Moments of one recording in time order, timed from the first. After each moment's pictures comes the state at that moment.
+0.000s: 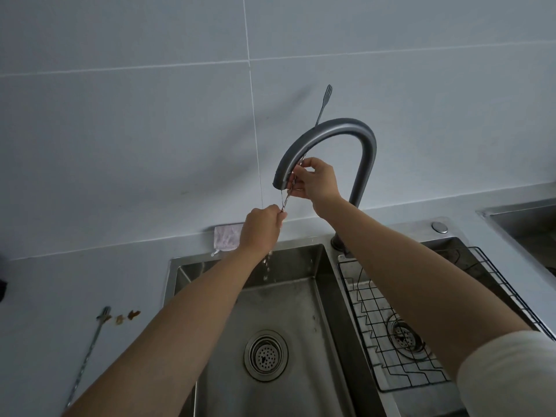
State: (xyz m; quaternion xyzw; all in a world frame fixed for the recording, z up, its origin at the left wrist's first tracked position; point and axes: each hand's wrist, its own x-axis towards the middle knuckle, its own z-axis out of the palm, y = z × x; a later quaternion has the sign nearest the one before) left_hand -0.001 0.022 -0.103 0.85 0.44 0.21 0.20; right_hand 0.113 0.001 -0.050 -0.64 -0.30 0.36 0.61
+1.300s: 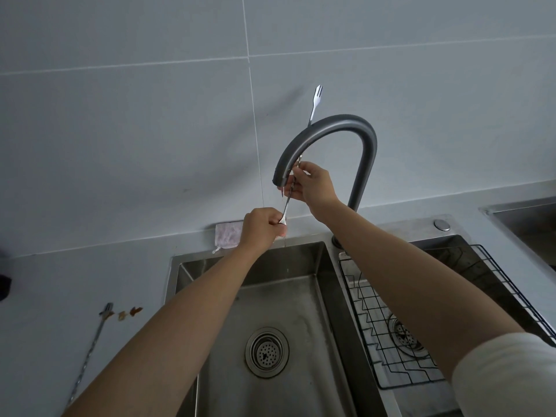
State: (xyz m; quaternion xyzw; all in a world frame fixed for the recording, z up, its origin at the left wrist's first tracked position) left_hand -0.004 0.020 -0.106 0.77 0.48 0.21 0.37; right_hand 0.113 0.002 -0.068 -0.60 -0.33 0.39 0.61
